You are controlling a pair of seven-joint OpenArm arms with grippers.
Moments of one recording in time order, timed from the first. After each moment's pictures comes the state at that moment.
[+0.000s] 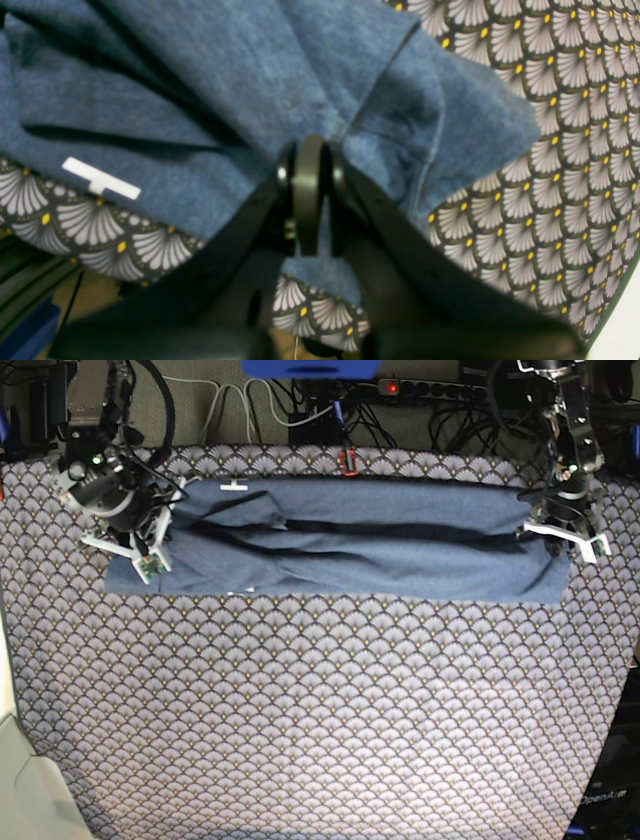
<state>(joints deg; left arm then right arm) 14.4 -12.9 -22.7 79.7 -19.9 -1.7 17.4 -16.9 7.0 11.4 113.7 0.6 35.0 -58.5</state>
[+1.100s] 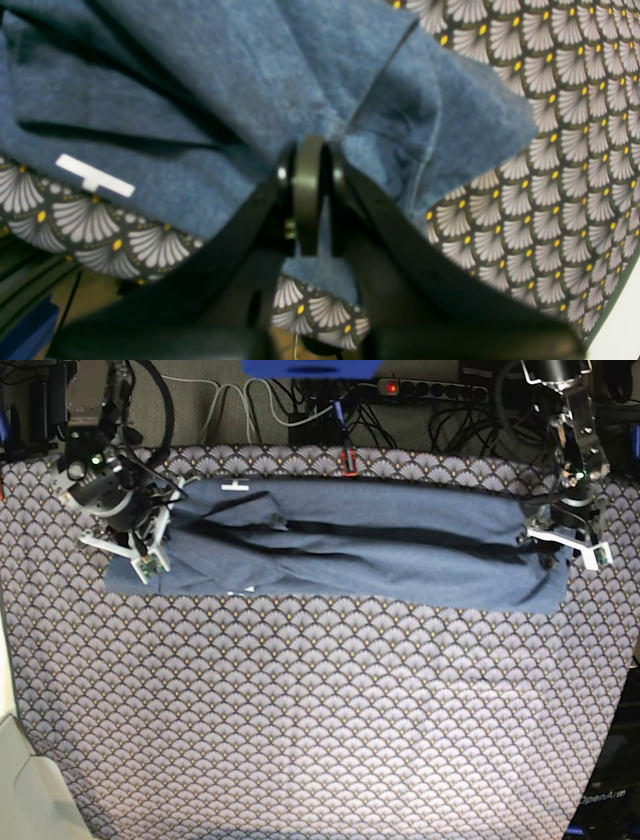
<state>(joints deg) 10.8 -13.9 -22.9 73.0 -20.0 -8.9 14.0 -16.9 7.1 11.6 113.7 0.6 35.0 -58.7</state>
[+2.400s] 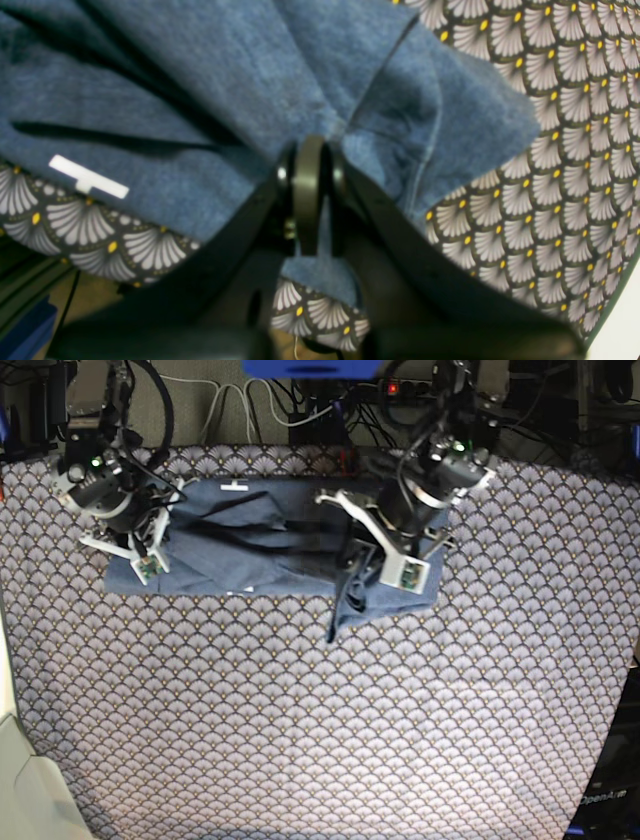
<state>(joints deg) 17.4 -4.6 12.7 113.2 -18.2 -9.6 38.9 -16.5 7.2 11.7 112.9 0.4 35.0 -58.7</state>
